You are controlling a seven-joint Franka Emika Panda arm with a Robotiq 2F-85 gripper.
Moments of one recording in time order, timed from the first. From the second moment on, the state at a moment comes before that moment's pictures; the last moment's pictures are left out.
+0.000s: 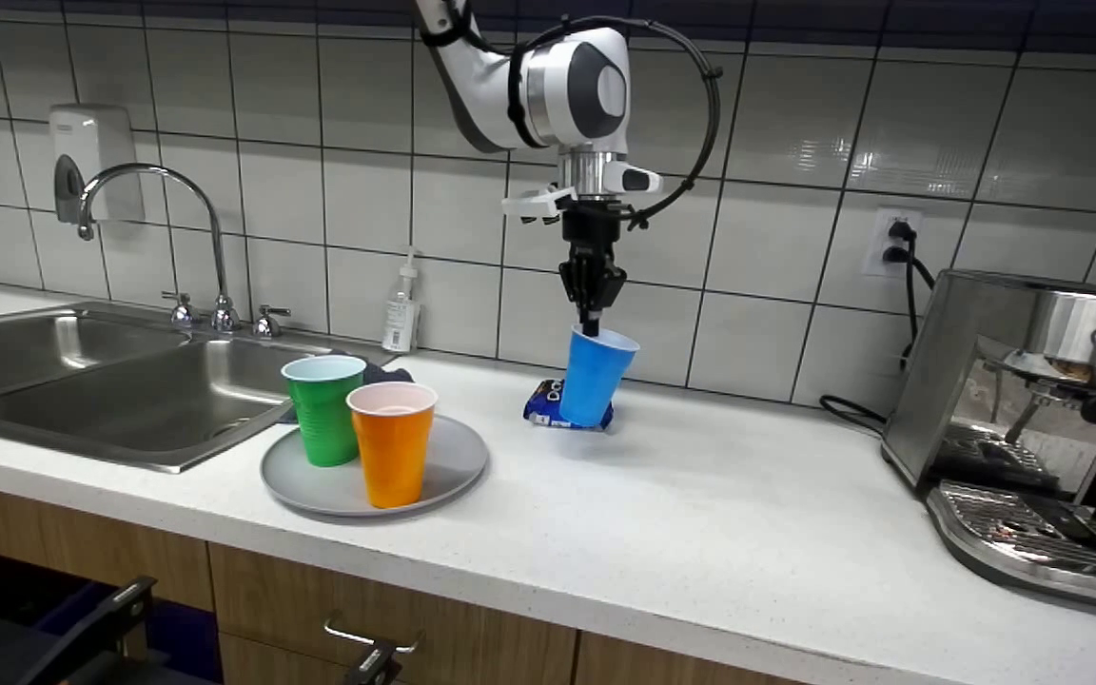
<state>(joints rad) -0.05 0.46 -0.24 -1.78 0.00 2.27 0.55</state>
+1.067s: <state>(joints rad) 0.07 0.27 -0.22 -2.04 -0.18 2.36 0.78</state>
